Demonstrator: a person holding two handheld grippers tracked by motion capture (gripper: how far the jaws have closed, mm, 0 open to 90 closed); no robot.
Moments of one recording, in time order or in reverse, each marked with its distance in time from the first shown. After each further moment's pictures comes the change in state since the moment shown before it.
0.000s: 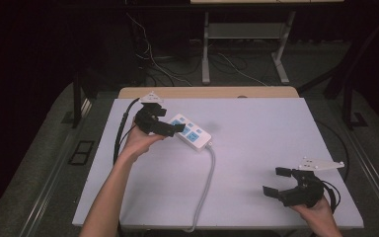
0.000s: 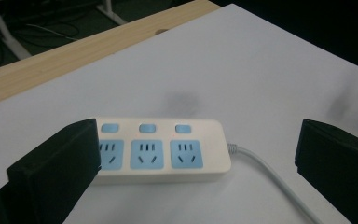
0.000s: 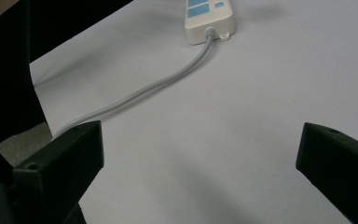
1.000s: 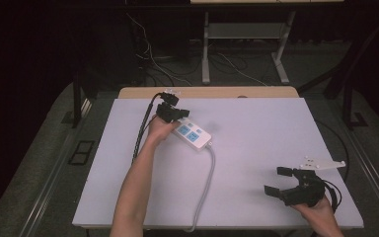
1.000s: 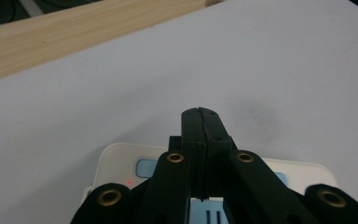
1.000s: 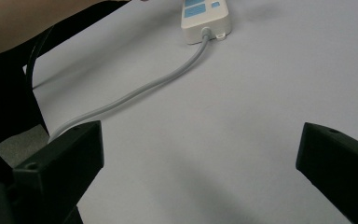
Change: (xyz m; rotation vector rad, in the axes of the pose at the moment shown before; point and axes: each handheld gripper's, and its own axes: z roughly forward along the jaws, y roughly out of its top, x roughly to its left) left arm 0.052 0.008 0.113 0.107 0.070 -0.094; right arm -0.003 -0.001 -0.002 0.000 -0.005 0.004
